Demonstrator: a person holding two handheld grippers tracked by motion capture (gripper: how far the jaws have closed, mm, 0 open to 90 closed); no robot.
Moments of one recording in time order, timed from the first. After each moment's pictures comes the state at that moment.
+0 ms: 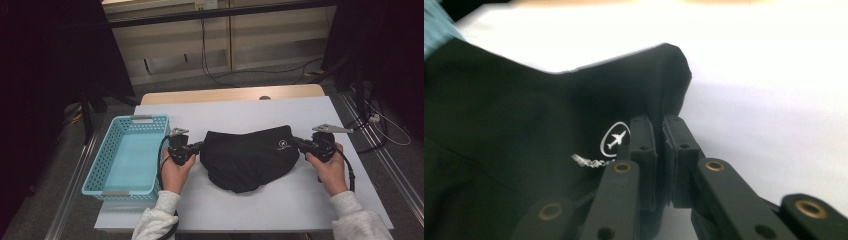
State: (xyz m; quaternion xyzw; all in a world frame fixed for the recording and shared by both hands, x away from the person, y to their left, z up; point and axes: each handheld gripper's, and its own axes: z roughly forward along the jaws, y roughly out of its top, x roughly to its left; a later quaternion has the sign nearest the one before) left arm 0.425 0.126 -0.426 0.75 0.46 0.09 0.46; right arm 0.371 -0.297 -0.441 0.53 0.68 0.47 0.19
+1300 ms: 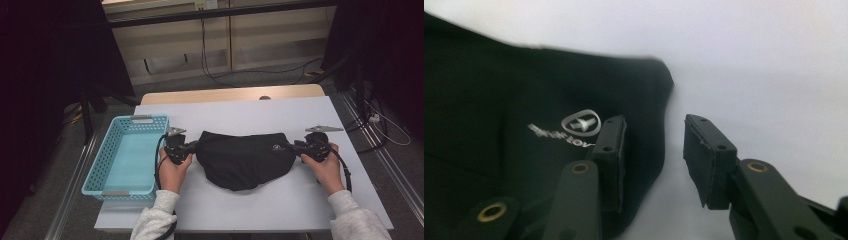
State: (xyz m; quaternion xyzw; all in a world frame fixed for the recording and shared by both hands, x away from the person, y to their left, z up) left arm 0.428 0.133 -0.429 0.76 0.47 0.13 0.43; right arm 0.385 -0.290 -0.461 0.57 0.70 0.38 0.18
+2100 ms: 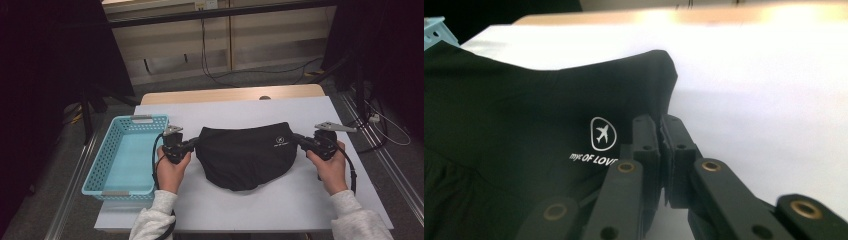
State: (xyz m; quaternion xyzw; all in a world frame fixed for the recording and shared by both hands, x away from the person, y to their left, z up) left arm 0.424 0.137 -0.415 0.74 0.46 0.12 0.47; right arm 0.370 -0.296 -0.431 0.54 0.67 0.47 0.22
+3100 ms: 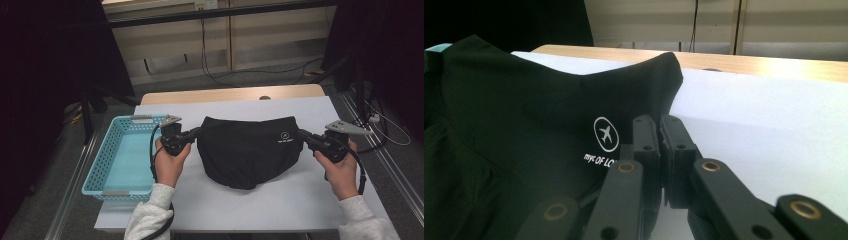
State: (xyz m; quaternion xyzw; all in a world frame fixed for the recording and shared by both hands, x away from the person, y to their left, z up) left arm 0.426 0.133 -0.382 0.73 0.44 0.12 0.51; right arm 0.345 -0.299 -0.402 0.50 0.66 0.50 0.25
